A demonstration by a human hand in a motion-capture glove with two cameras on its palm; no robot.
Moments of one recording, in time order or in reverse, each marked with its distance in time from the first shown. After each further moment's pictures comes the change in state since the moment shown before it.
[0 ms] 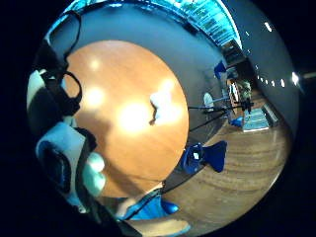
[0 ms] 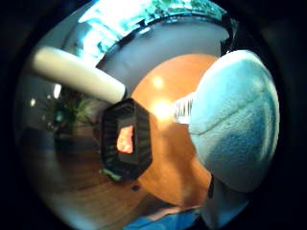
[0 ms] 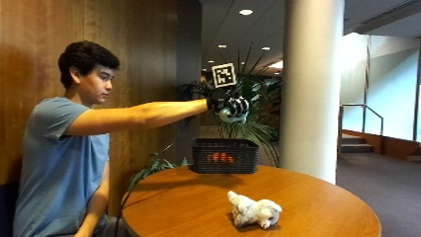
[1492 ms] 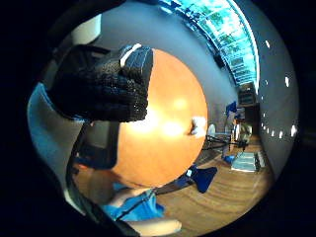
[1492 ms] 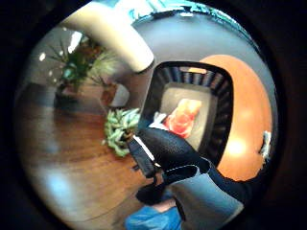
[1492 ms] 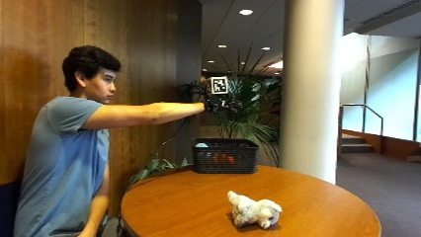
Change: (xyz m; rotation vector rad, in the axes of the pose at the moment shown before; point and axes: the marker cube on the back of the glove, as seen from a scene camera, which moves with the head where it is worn) arm -0.178 0.045 -0.002 -0.076 -0.136 -0.312
